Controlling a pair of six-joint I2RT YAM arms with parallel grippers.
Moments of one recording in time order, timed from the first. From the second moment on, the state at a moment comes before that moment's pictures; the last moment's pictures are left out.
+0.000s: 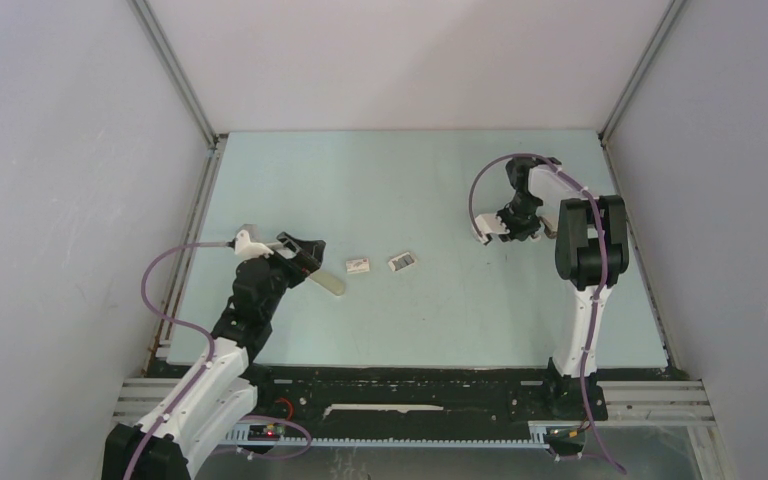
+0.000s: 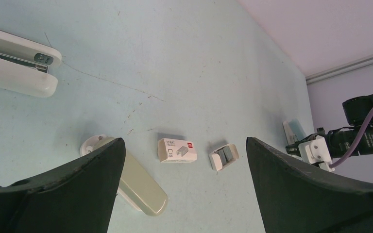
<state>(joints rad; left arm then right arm) -0.27 0.71 0.27 0.18 -0.10 -0.81 0.09 2.12 1.59 -1.06 -0.09 -1.91</state>
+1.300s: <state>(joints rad) -0.27 0.66 0.27 0.18 -0.09 -0.82 0.39 1.94 1.43 -1.02 -0.46 -1.05</state>
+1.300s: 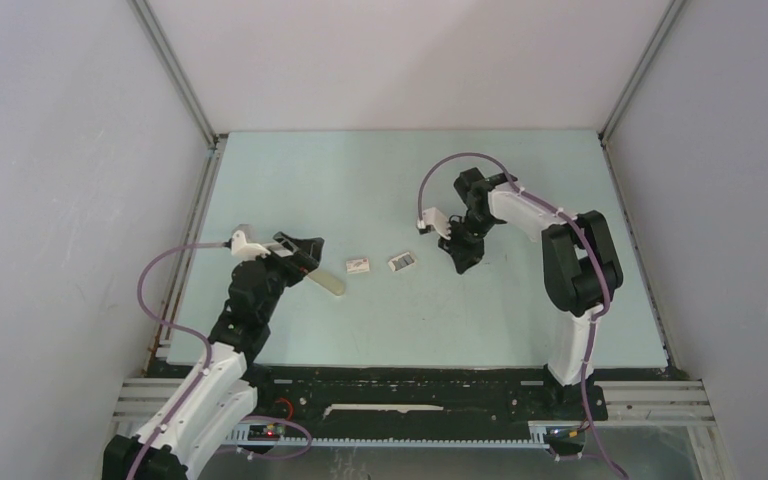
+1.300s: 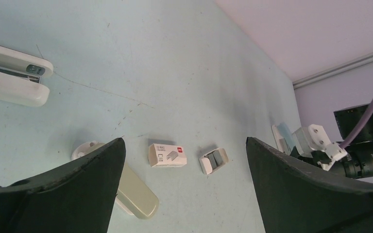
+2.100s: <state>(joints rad) -0.27 0.58 0.25 0.17 -0.09 -0.84 0.55 1.92 1.41 -0.71 -0.51 -0.26</state>
